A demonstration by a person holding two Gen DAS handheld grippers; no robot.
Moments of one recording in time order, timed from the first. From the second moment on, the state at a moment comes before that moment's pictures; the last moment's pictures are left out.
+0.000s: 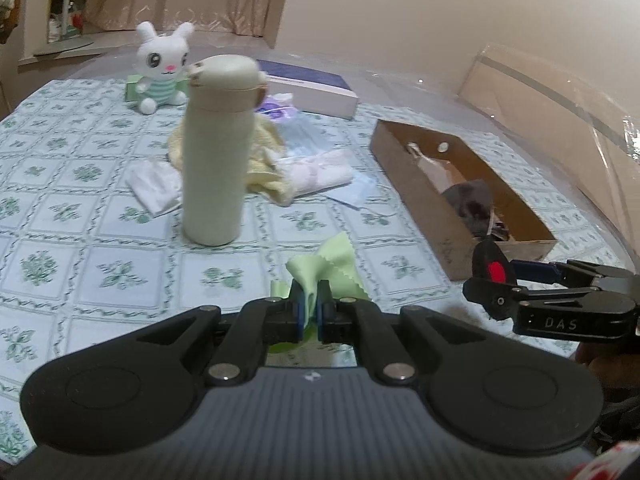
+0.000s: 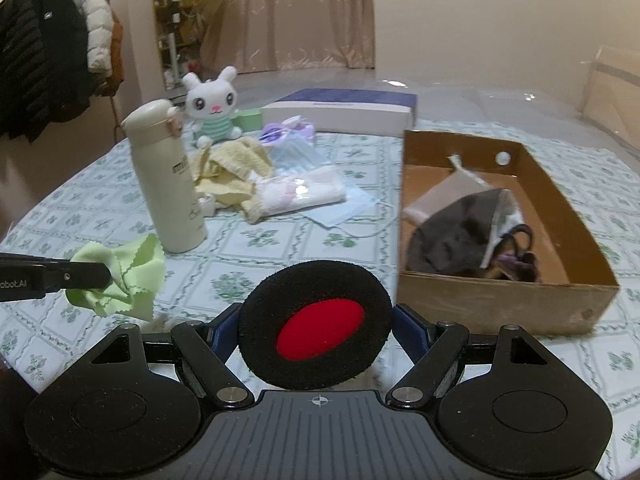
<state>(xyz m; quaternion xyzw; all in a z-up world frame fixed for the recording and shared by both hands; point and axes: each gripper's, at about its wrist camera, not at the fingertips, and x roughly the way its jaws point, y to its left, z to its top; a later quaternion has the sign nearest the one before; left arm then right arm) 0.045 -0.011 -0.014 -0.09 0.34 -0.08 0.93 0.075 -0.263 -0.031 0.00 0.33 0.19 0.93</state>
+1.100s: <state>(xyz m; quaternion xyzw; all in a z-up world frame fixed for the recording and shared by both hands) 0.162 -0.168 0.010 -0.12 0.33 -0.18 0.92 0.123 -0.409 -0.001 -0.01 0.30 0.08 0.95</state>
